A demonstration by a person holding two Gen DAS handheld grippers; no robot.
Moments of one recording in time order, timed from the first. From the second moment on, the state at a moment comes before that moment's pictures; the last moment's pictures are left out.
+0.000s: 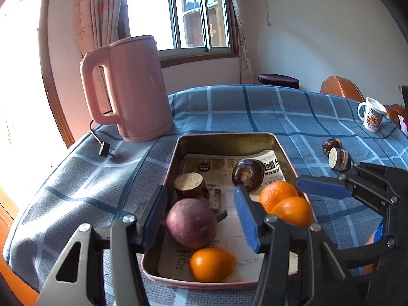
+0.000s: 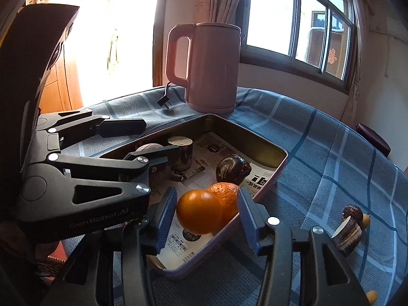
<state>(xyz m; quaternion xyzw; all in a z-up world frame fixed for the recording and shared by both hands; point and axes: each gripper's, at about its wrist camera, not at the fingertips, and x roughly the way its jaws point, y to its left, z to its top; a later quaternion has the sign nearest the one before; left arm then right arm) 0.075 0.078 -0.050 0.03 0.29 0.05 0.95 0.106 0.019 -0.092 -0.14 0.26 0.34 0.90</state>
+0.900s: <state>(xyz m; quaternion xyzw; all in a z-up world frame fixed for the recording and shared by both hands) 0.112 -0.083 -0.035 0.10 0.29 -0.07 0.95 0.124 -0.202 -0.096 -0.02 0.33 0.06 0.94</state>
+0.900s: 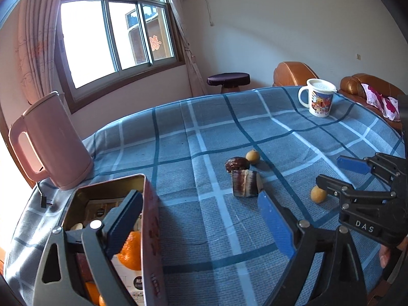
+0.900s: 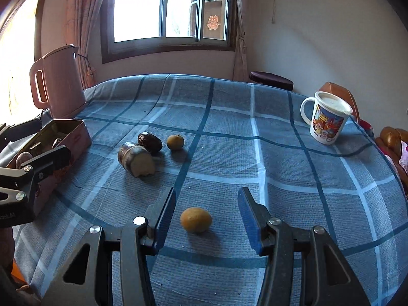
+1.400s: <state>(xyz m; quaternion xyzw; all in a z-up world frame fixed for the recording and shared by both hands) 0.153 -0.104 -0.069 0.10 0.36 -0.08 0.92 0.140 -0.202 -0.117 0.00 0.39 0.10 0.91</state>
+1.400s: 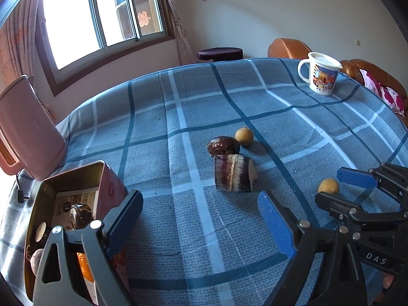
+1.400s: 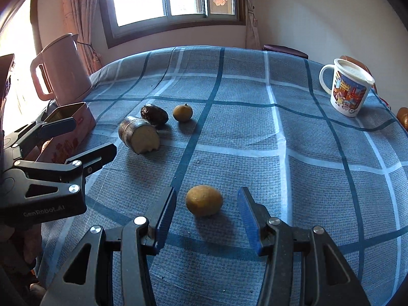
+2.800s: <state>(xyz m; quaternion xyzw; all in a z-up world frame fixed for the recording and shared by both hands) 0.170 -0.118 -0.078 0.08 0.37 -0.15 0.91 0.152 -0.193 -0.102 0.02 0.34 0.09 0.93</state>
